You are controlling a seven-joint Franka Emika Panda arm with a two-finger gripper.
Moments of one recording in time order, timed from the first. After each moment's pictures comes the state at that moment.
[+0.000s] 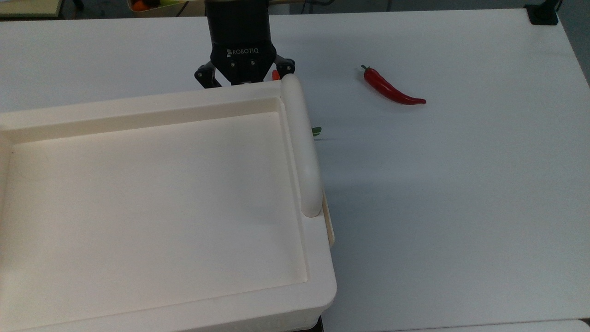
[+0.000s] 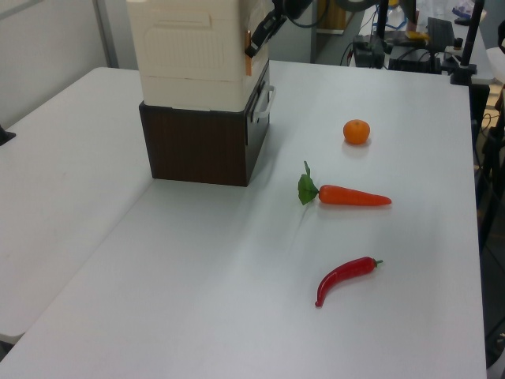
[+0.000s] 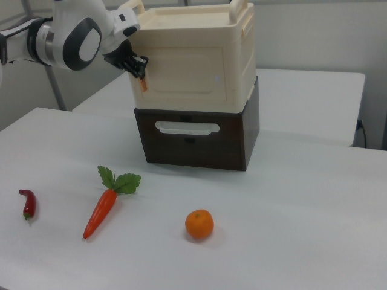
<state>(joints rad) 0.15 0.27 -0.06 -1.48 0.12 2.40 -0.03</state>
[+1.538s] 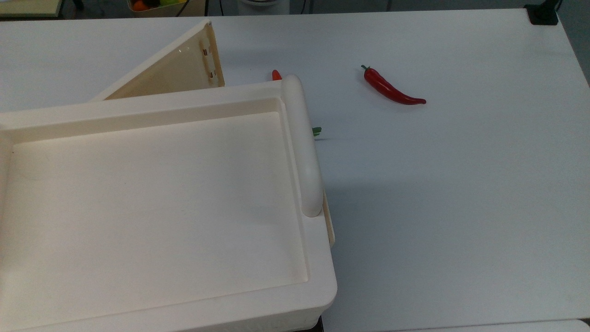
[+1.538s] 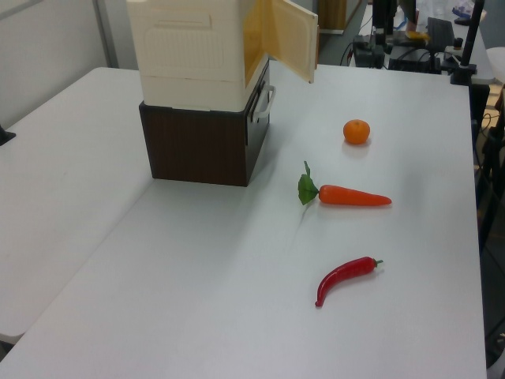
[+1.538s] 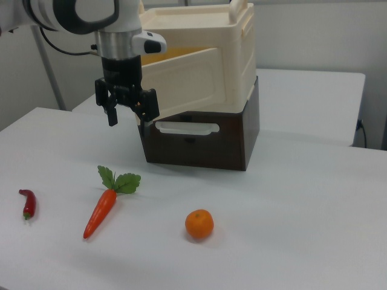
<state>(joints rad) 0.07 0.07 -0.26 -1.47 0.04 1.41 -0.17</state>
